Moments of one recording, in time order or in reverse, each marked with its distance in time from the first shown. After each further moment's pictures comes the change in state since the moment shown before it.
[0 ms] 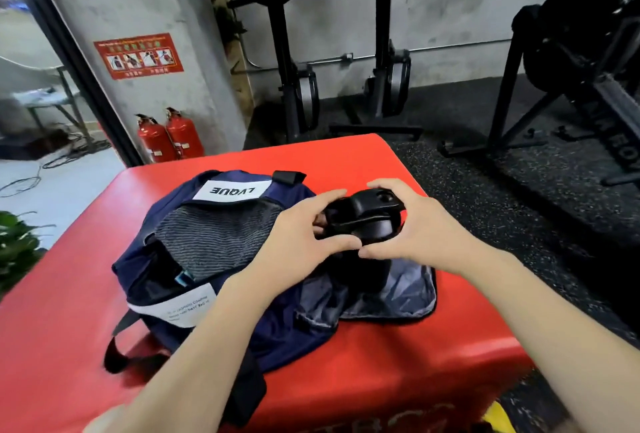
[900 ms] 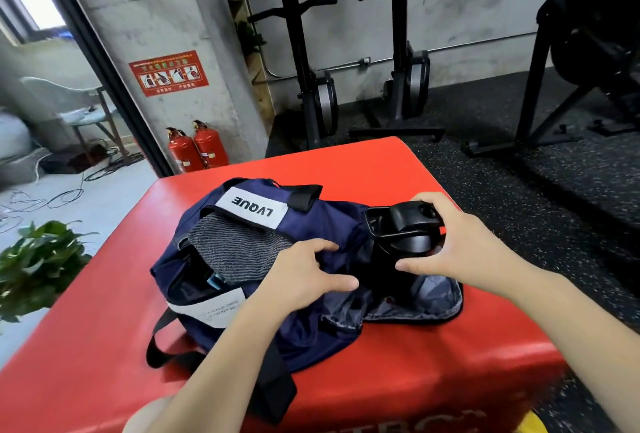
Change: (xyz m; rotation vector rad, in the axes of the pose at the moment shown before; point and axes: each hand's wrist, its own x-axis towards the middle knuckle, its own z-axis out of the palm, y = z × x) left_hand -0.035 -0.014 -0.017 0.260 -0.161 -0.387; right_hand -0.030 0.003 -0.007 0.018 0.012 0.055
